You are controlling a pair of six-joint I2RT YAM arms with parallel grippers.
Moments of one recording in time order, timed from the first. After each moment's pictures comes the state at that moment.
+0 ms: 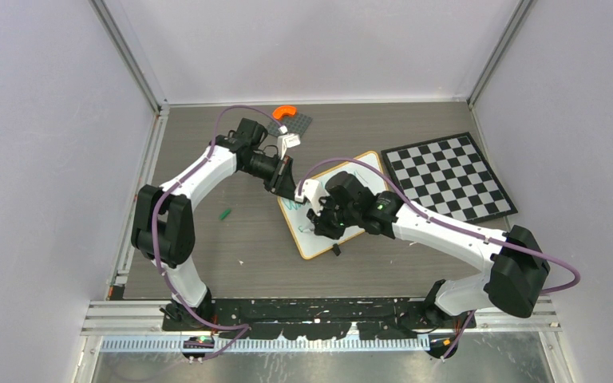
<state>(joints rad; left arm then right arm) -0.37 1.75 1.37 -0.76 1.01 0.19 0.90 1.36 1.00 -0.43 -0.21 -0.19</state>
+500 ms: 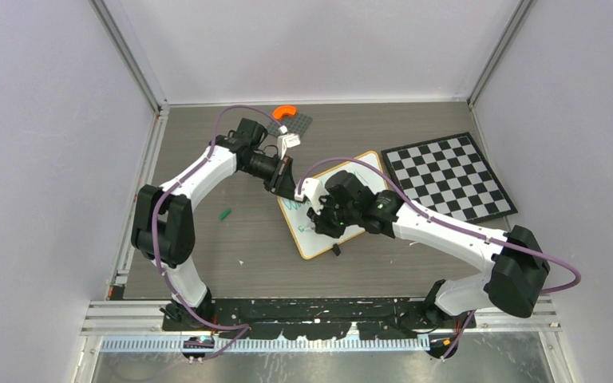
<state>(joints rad) -0.37 1.75 1.37 -0.76 1.01 0.19 0.90 1.36 1.02 -0.45 -0.18 -0.19</state>
